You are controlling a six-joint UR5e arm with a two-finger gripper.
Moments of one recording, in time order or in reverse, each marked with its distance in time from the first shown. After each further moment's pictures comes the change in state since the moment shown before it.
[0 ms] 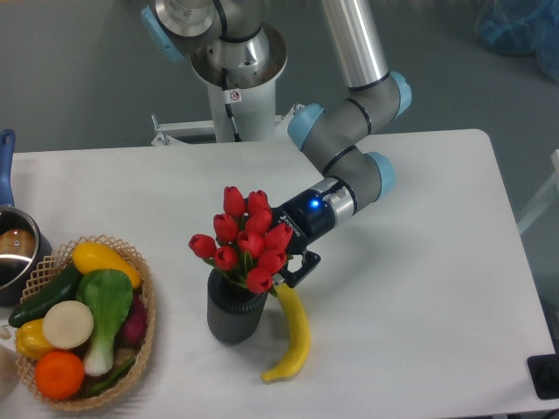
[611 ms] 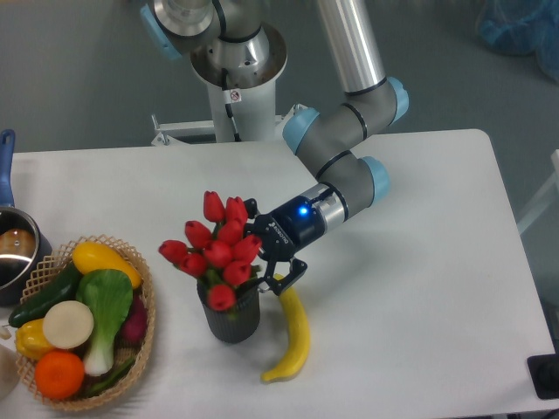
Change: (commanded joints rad) arm -0.028 -0.008 0.006 0.000 0.100 -0.002
